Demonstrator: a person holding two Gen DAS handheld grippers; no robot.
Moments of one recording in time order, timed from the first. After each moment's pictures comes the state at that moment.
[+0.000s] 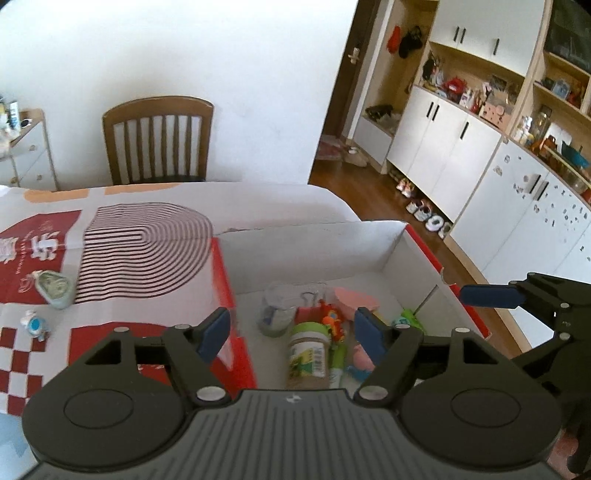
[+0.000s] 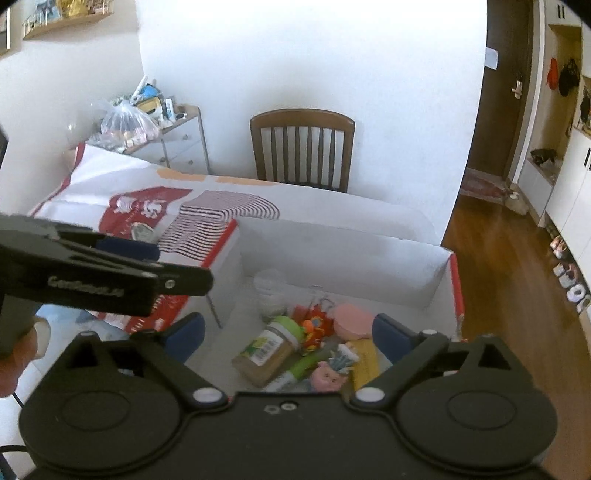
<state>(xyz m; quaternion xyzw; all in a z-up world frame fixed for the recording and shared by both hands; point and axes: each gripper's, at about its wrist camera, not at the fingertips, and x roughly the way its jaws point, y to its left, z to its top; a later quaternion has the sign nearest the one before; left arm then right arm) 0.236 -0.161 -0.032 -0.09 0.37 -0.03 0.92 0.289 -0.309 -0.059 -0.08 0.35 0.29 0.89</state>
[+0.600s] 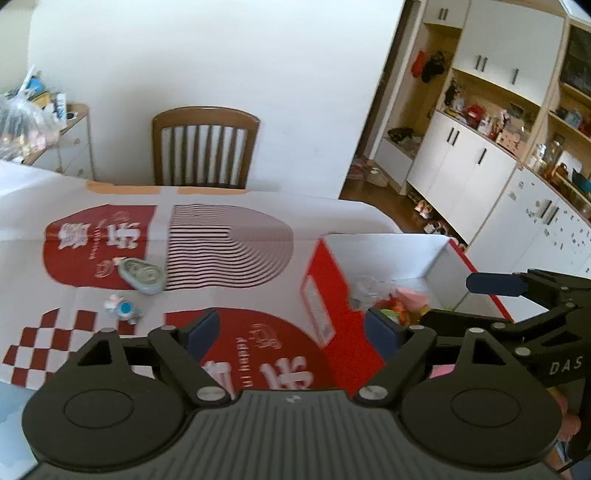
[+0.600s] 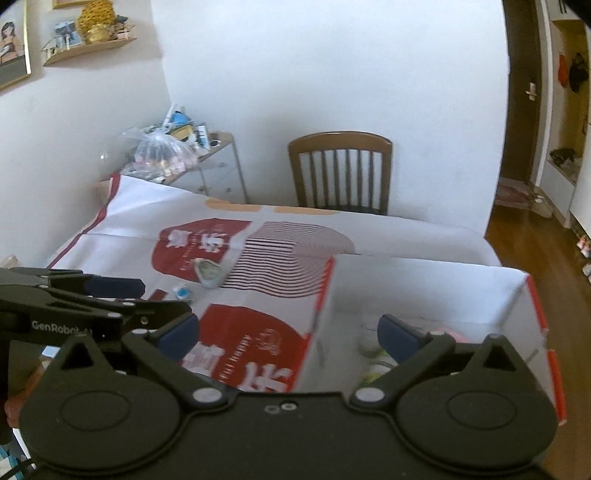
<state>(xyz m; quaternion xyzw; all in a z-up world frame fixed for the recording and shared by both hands) 0.168 -0.046 -0.020 -0.12 0.35 -0.01 0.93 0.253 -0.221 -0.043 -0.04 0.33 0.32 0.89</state>
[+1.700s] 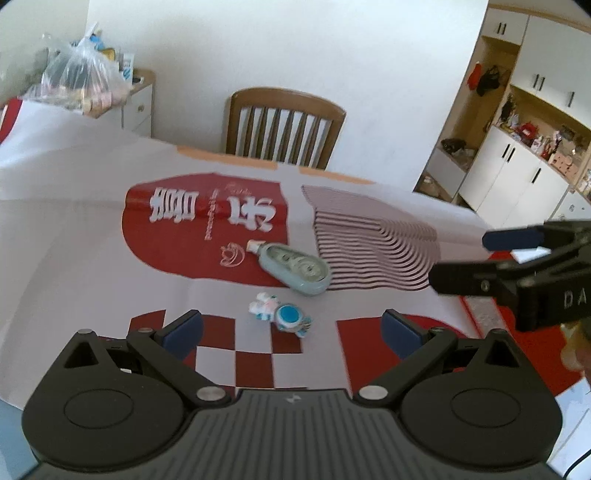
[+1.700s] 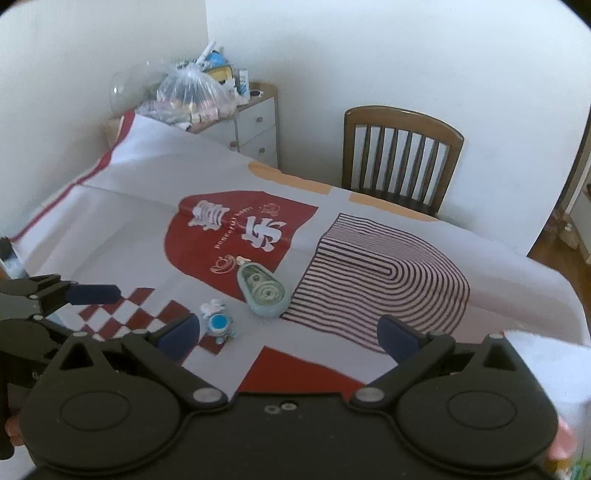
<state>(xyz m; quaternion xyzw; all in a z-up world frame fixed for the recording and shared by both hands) 0.195 0.128 -0.120 -0.14 0.36 0.05 0.92 0.310 -0.018 -0.092 -0.14 0.36 0.34 0.86</state>
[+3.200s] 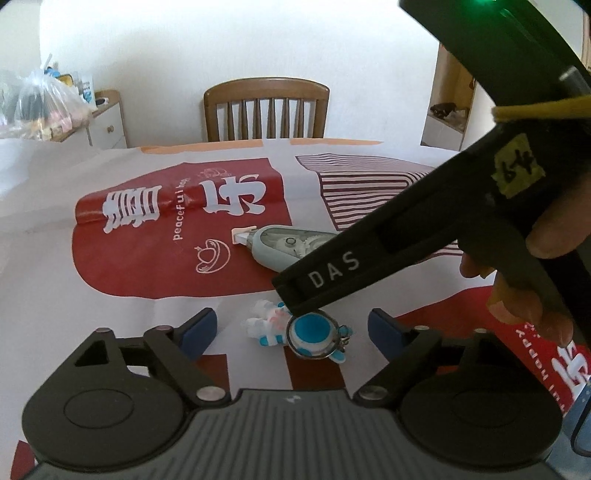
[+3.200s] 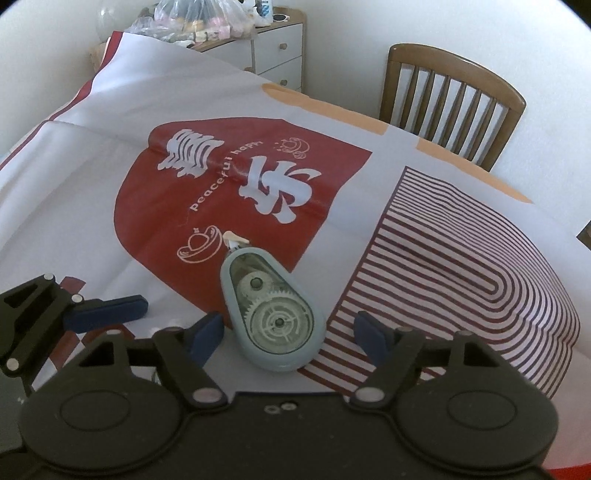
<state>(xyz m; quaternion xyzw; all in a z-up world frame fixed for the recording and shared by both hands) 0.254 0.118 -0.195 -0.03 0.36 0.04 0.93 0.391 0.081 -0.194 -0.19 0.43 0.36 0.81</state>
